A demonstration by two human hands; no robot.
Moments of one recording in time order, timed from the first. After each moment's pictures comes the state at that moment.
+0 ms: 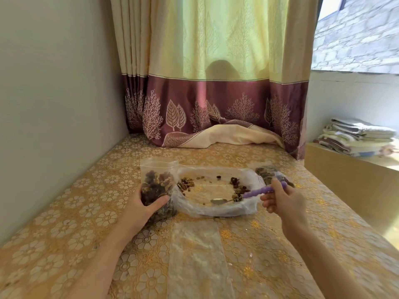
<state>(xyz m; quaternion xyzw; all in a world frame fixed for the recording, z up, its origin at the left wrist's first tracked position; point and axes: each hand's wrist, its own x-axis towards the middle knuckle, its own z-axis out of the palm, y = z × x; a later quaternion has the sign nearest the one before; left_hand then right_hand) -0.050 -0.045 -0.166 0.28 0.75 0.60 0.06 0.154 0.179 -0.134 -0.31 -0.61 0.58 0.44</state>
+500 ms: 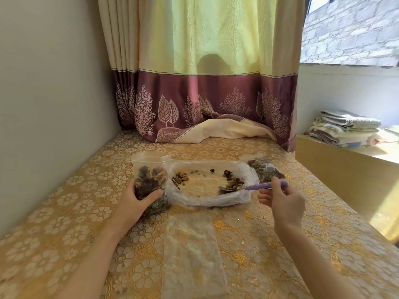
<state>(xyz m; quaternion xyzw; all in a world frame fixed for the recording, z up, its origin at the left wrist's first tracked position) -0.052 -0.045 -0.169 0.29 0.74 0.60 0.06 0.164 0.175 -0.155 -0.37 -0.56 0.52 0.53</state>
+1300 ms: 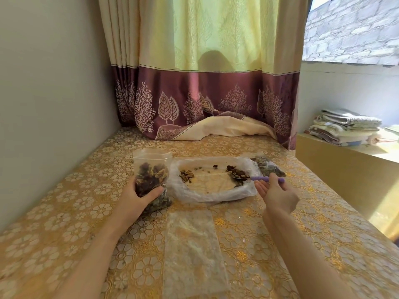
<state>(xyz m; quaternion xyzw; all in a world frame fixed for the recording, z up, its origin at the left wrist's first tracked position) -0.051 -0.045 -0.168 0.29 0.74 0.61 0.06 0.134 0.181 -0.150 -0.41 -0.38 0.62 0.55</state>
